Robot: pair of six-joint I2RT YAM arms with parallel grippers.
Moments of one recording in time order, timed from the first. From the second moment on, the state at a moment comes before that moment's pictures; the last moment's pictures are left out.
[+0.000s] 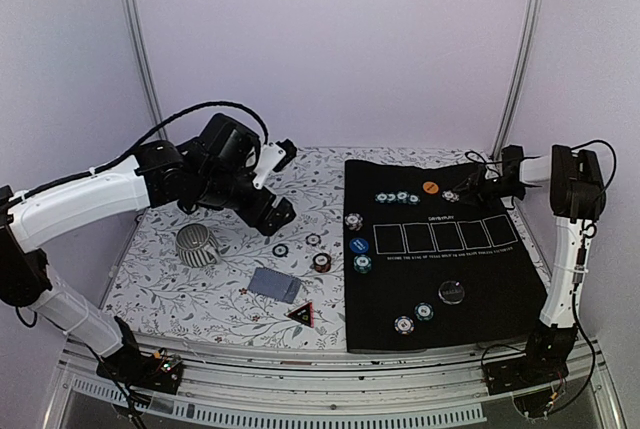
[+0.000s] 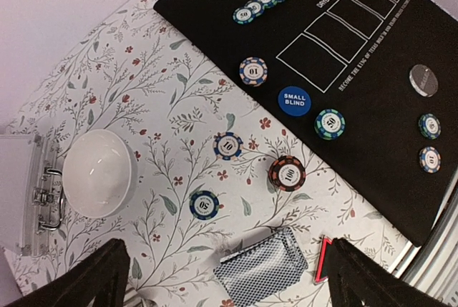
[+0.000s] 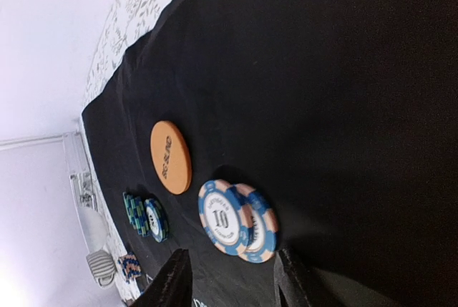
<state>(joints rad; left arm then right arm) -0.86 1.44 1.31 -0.65 -0.17 0.00 -0.15 2.27 1.54 -0.29 -0.73 0.51</state>
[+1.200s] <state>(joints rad) -0.91 1.96 1.41 -0.52 -0.08 -0.10 0.12 1.35 1.10 -0.34 -0.09 0.24</state>
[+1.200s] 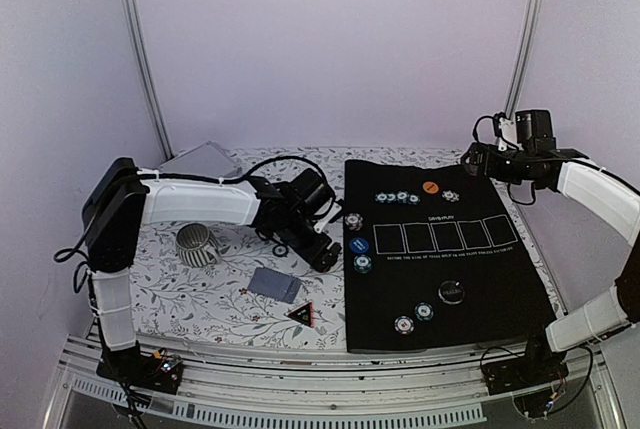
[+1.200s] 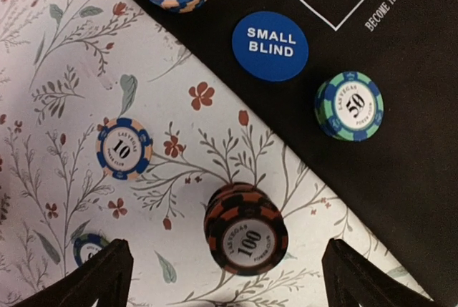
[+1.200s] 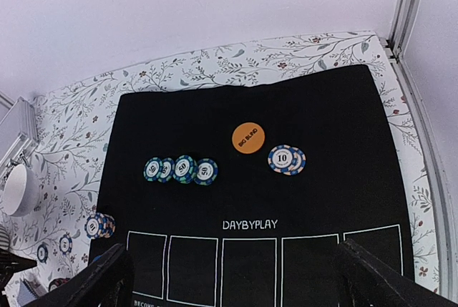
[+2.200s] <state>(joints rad) -0.91 2.11 1.54 -0.61 -0.06 -0.09 0.12 1.34 1.09 -0.34 -0.17 0.23</state>
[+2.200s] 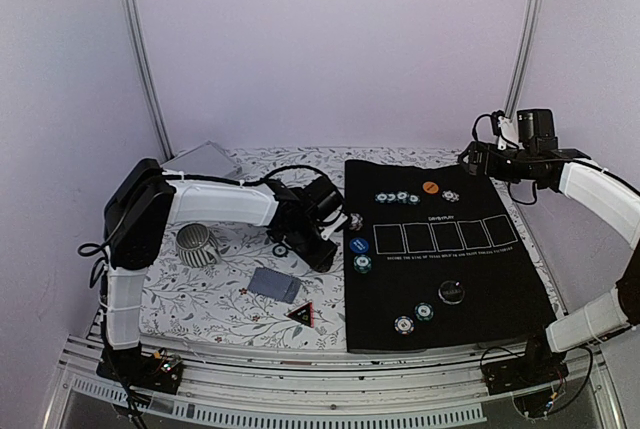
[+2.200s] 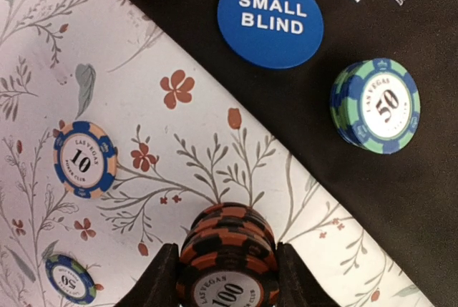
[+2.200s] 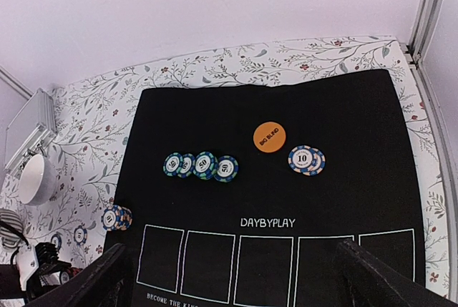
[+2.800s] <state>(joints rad) -0.91 2.10 1.54 -0.61 -0.06 -0.09 0.12 1.34 1.09 -0.34 -0.17 0.23</state>
